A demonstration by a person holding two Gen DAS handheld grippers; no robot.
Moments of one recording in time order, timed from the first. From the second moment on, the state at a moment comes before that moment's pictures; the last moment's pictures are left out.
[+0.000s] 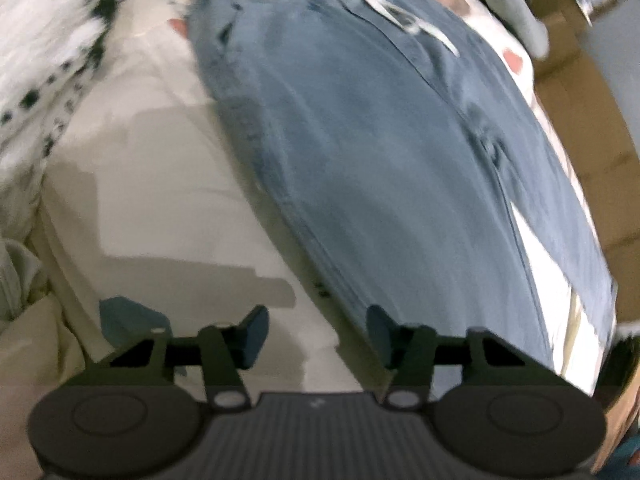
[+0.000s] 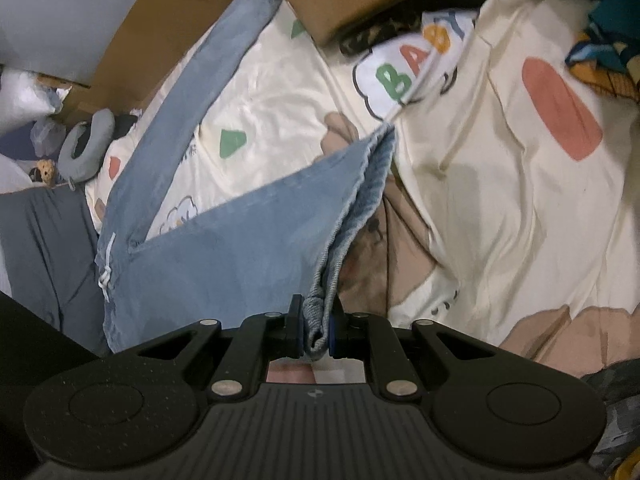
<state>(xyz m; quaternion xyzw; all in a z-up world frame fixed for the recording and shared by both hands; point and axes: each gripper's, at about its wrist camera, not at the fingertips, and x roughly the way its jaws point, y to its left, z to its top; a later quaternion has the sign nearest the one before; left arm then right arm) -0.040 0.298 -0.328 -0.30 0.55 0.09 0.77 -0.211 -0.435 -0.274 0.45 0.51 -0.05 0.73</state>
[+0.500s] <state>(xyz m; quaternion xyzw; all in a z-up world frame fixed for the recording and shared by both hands) -0.035 0.322 -0.369 -0.47 0.46 0.13 0.75 -0.201 -0.431 -0.244 0.44 0.50 -0.09 0.74</state>
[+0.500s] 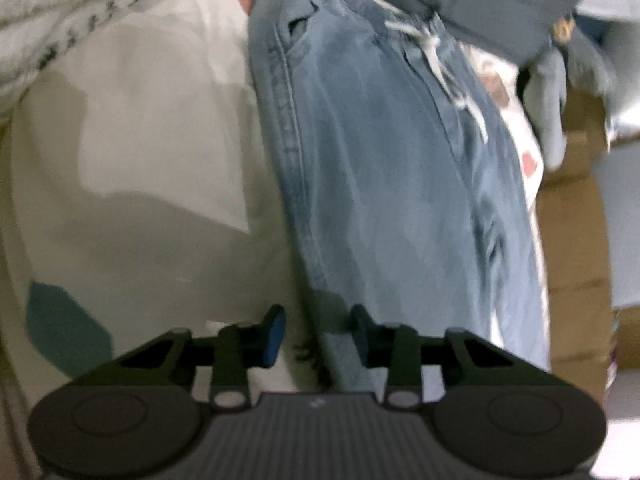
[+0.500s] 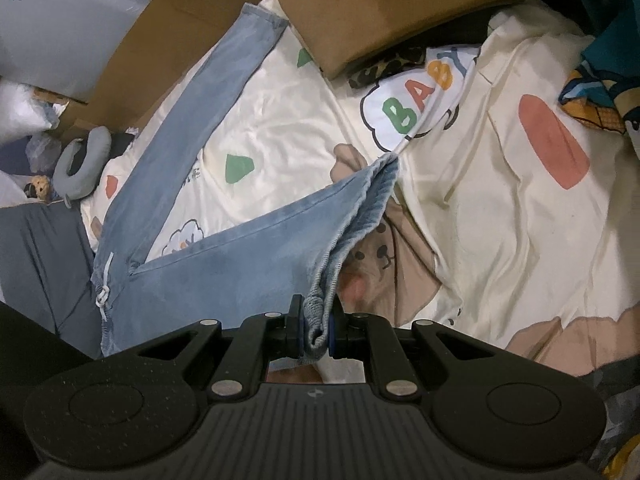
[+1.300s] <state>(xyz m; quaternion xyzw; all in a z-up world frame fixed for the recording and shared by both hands) 0.034 0.384 -0.347 -0.49 0.42 0.14 0.75 -0.186 -0.432 -0.213 0.44 0.47 -0.12 0.76</state>
